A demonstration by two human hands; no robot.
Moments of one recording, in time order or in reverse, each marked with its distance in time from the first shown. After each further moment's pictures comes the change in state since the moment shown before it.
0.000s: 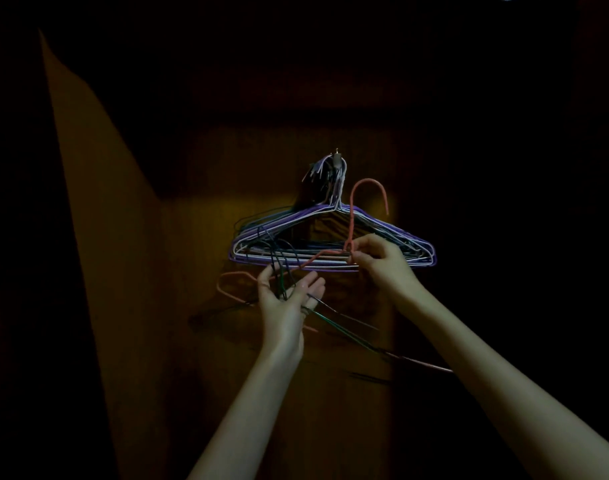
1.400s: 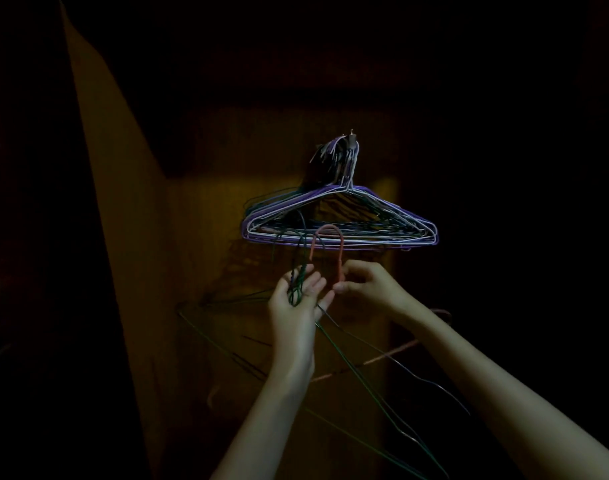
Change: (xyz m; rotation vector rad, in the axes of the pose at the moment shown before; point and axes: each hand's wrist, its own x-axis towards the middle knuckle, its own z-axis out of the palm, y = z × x) left_hand -0.048 0.015 -0.032 0.084 -0.067 0.041; right_hand -0.041 0.019 0.033 -0.224 -0.352 -0.020
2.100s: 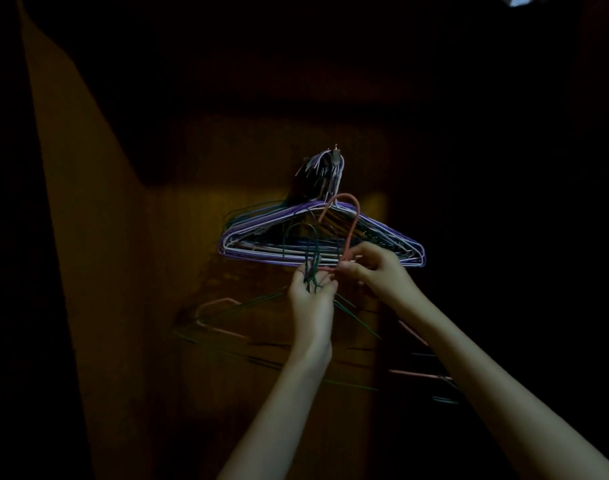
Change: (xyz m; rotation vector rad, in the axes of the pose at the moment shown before) left_hand 0.049 -0.026 0.064 0.053 0.058 -0.078; right_hand 0.015 -0.006 -0.050 0.152 0.253 -0.034
